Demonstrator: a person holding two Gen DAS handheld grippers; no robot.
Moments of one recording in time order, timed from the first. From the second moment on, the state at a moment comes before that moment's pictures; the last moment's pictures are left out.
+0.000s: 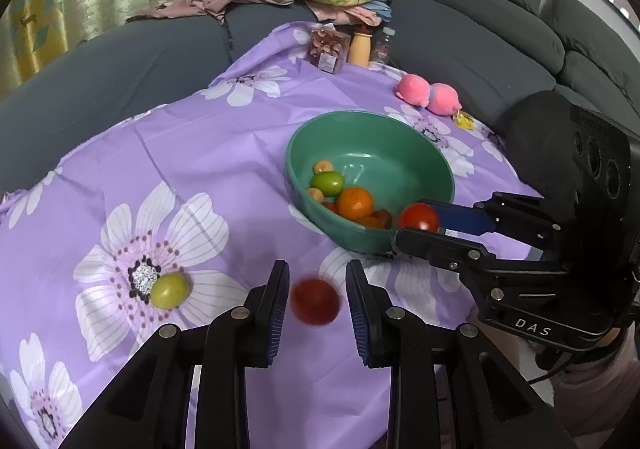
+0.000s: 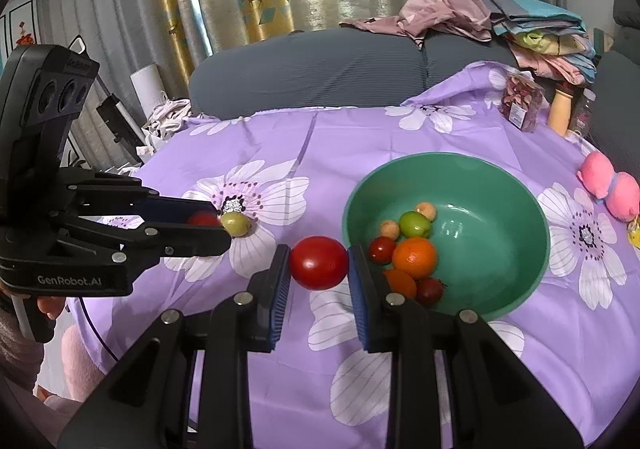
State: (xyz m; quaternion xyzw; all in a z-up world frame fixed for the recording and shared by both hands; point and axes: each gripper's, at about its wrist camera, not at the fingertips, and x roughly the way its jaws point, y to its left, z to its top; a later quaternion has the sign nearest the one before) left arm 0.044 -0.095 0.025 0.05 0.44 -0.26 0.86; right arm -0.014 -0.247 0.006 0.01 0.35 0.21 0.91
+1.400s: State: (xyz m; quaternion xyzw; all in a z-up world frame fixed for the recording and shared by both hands) left arm 0.068 -0.030 -0.054 -0.01 0.54 -0.16 0.83; right arm -0.004 -0.221 -0.018 0.00 0.39 0.25 0.89
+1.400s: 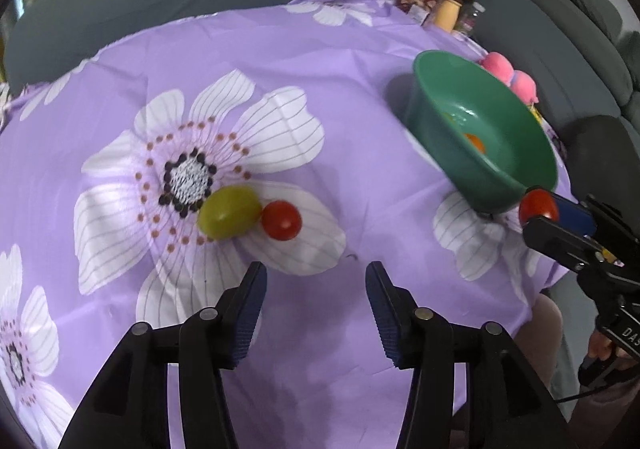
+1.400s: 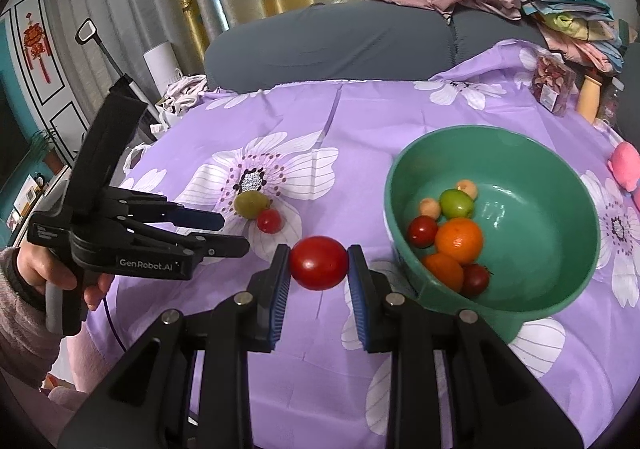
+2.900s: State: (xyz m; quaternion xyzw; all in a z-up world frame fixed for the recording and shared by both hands) left arm 0.093 -0.023 -0.080 -0.02 0.54 -0.15 0.83; right arm 0.014 -0.212 -0.041 0.01 0.42 0.26 0.87
